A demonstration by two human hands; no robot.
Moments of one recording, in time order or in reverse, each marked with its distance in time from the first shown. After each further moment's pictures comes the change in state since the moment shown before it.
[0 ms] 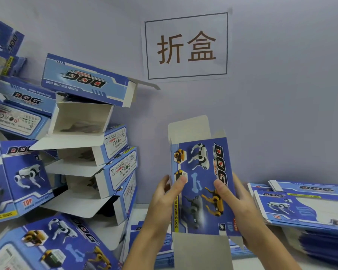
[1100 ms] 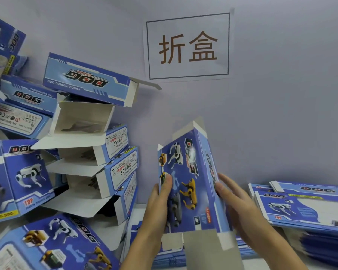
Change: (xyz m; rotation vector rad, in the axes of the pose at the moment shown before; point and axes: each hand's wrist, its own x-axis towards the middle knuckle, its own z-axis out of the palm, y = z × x) left_hand 0.003 -0.011 -0.012 -0.051 0.058 -0.094; right_hand 0.002 0.000 -0.006 0.010 -0.081 0.156
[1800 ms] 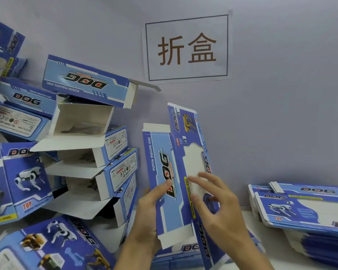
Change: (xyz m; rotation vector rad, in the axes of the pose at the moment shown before) left_hand -0.022 0.024 0.004 -0.366 -0.083 0.098; right_hand -0.002 0.009 0.042 -0.594 0.173 -0.458
